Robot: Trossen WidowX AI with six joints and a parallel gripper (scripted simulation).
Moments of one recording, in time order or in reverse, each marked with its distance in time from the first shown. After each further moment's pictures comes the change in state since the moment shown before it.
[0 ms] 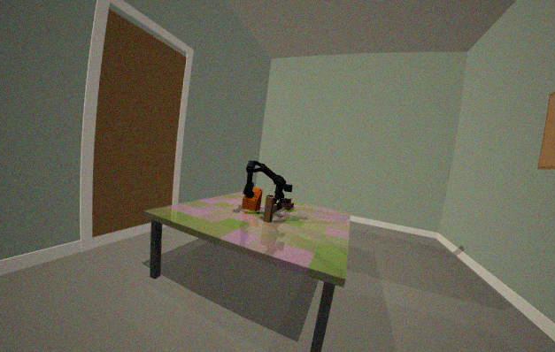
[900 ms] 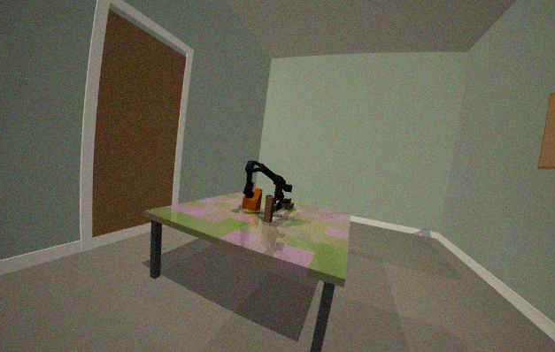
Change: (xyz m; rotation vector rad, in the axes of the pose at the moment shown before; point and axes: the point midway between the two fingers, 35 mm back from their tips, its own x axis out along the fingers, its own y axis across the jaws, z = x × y) arm -0.001 0.000 -0.008 0.000 0.000 0.000
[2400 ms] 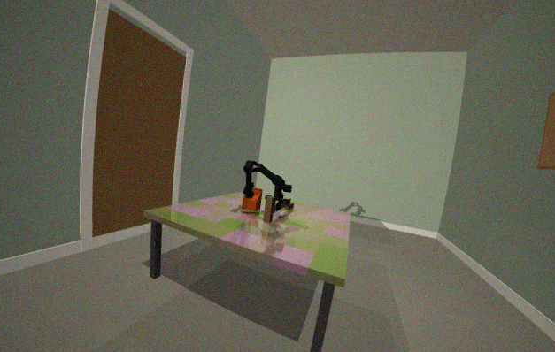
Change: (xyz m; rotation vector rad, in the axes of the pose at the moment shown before) arm 0.000 0.000 -0.014 -0.001 0.001 -0.001
